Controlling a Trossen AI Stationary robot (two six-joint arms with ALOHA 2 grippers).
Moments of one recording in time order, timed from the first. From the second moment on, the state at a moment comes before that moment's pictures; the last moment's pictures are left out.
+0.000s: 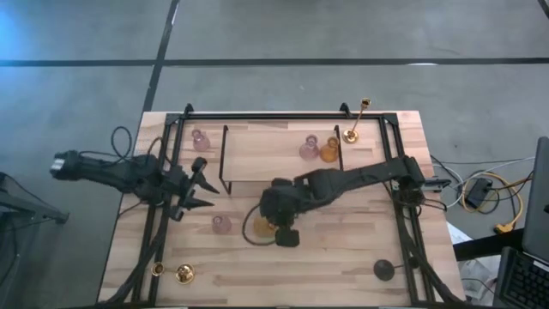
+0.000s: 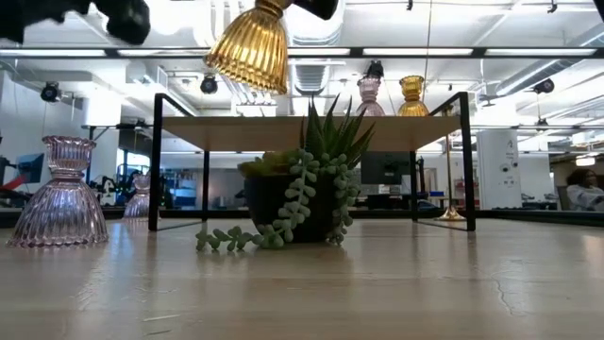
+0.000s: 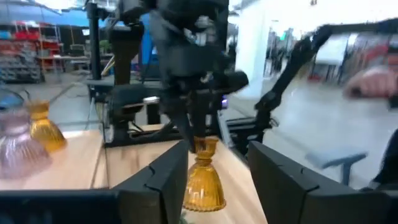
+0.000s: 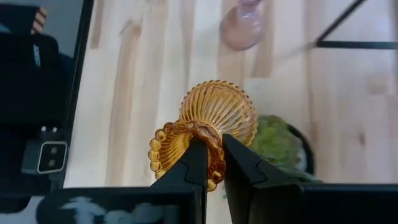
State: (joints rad) left arm -0.17 0.57 0.40 0.17 0.16 -0.03; right arm 0.24 2.01 2.06 -1.04 -0.02 0.23
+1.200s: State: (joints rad) left arm -0.39 1.32 0.96 0.02 -0.48 0.15; right arm 0.20 1.93 2.06 -1.06 0.10 0.16
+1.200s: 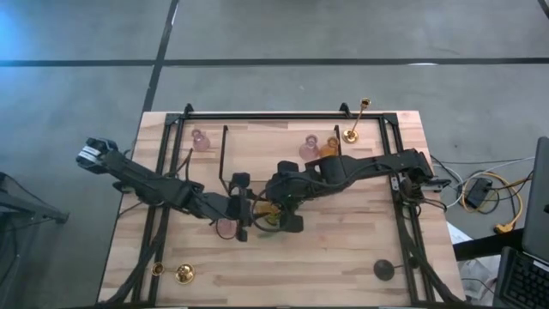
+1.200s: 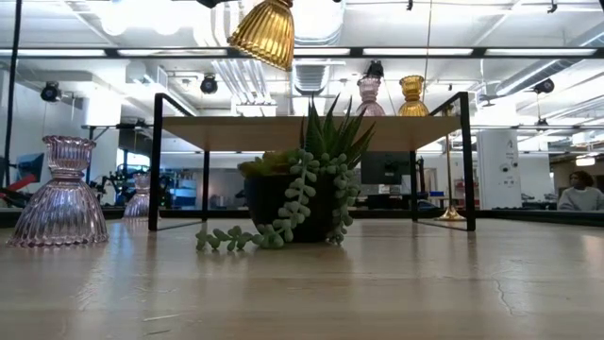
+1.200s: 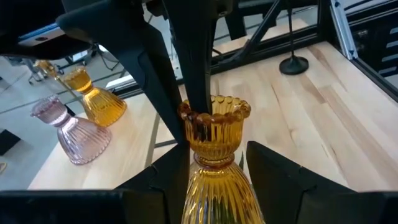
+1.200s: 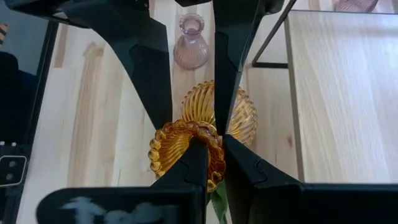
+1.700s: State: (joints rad) left arm -0.37 1.32 0.96 0.01 -0.46 0.10; right arm 0.20 1.93 2.05 -1.07 0.11 0.16
